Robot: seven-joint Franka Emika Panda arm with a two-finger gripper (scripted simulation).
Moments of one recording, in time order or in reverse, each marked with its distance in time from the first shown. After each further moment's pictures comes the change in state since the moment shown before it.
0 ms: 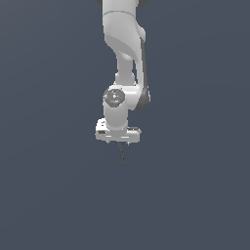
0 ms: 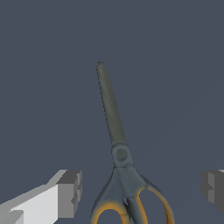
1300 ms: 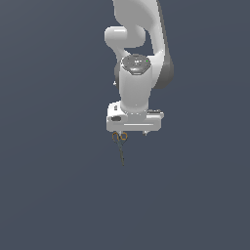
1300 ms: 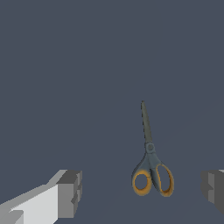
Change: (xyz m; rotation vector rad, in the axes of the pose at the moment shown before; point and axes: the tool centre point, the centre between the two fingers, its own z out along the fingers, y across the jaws) arm 0.023 -0.068 -0.120 0.022 0.011 -0.082
